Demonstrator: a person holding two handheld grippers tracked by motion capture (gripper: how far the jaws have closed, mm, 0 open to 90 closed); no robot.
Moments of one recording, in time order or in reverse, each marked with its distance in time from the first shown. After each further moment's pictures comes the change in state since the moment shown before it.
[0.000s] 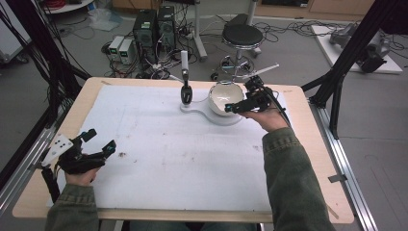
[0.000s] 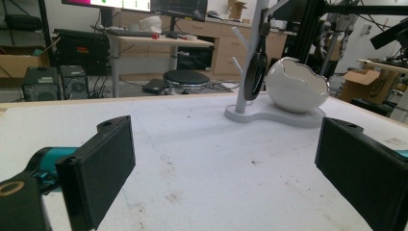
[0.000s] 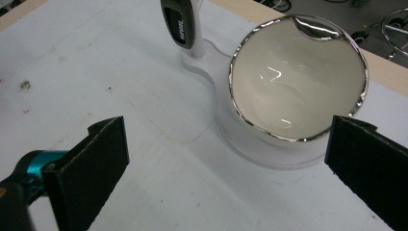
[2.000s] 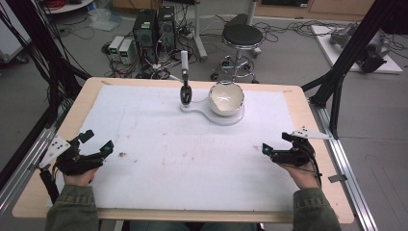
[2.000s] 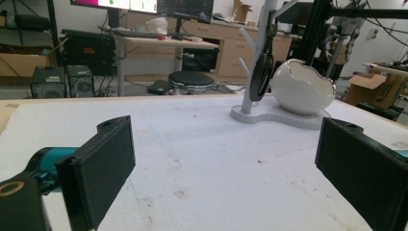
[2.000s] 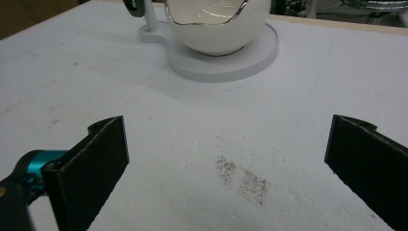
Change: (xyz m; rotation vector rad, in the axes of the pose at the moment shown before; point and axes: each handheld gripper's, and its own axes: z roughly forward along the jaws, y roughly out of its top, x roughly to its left) left arm 0.004 -0.003 -0.005 -0.006 0.023 -0.011; right arm -0.034 -0.192 -0.032 -0.326 -0.089 0.112
